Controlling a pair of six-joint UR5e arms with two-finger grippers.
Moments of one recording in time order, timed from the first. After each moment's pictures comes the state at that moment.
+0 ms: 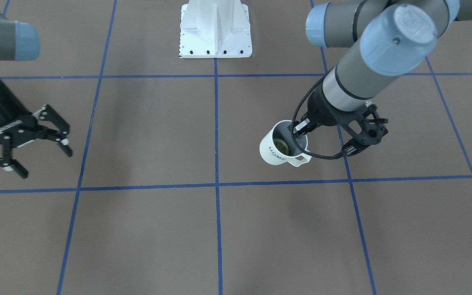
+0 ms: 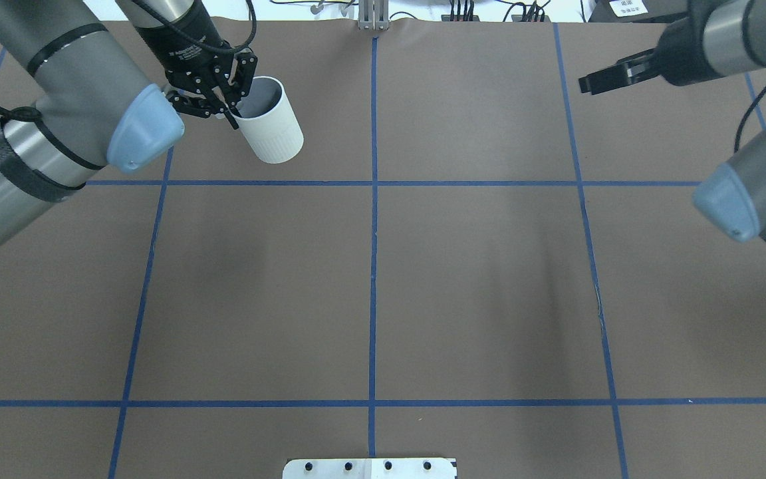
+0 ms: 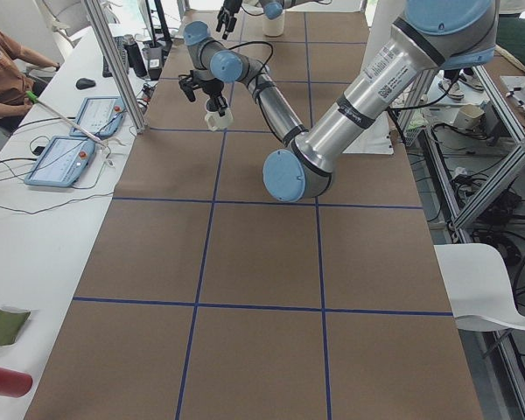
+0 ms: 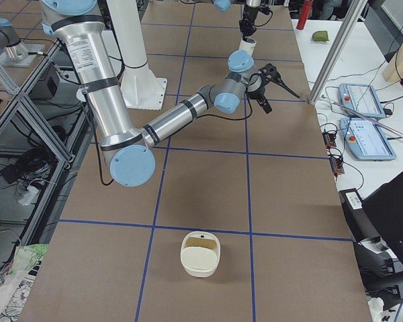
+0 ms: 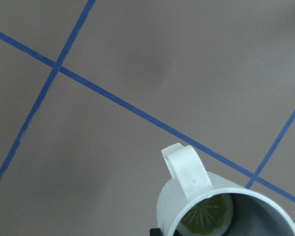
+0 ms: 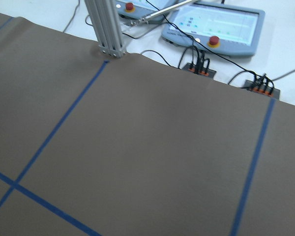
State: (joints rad) left arm -0.95 -2.39 -1.60 -1.35 -2.35 -1.43; right arm 0.98 -1.22 1.80 -1.01 1.97 0.62
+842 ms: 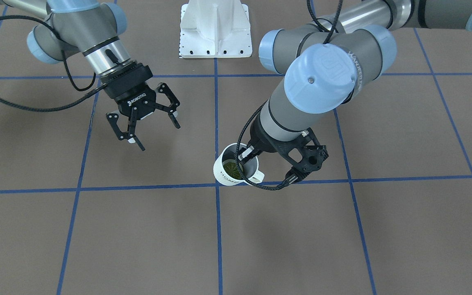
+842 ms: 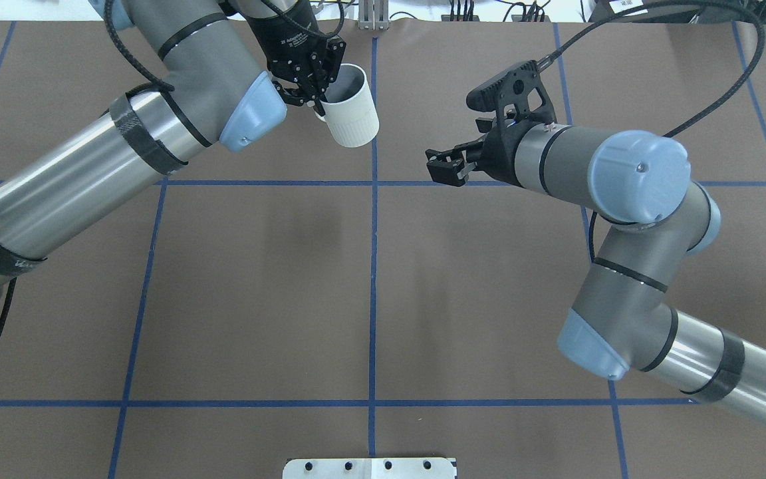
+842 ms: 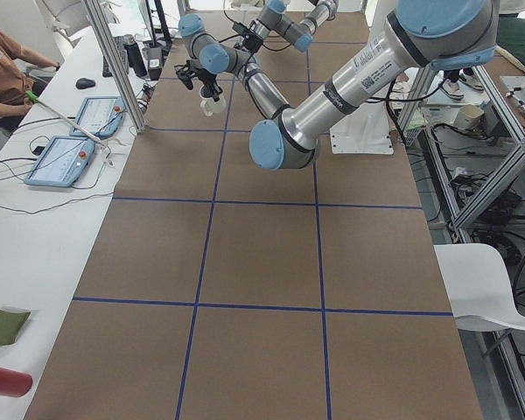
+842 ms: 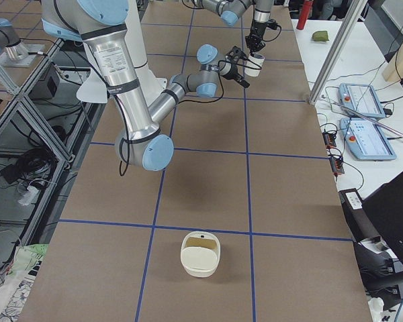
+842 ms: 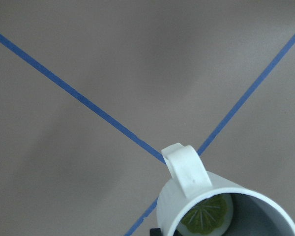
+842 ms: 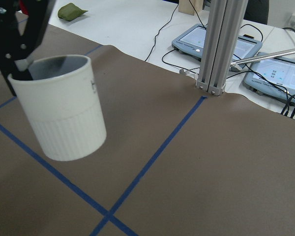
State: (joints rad) left arm -0.89 -2.58 -1.33 -1.52 -2.35 -1.61; right arm 0.59 -1.13 1.83 -0.90 1.50 0.63
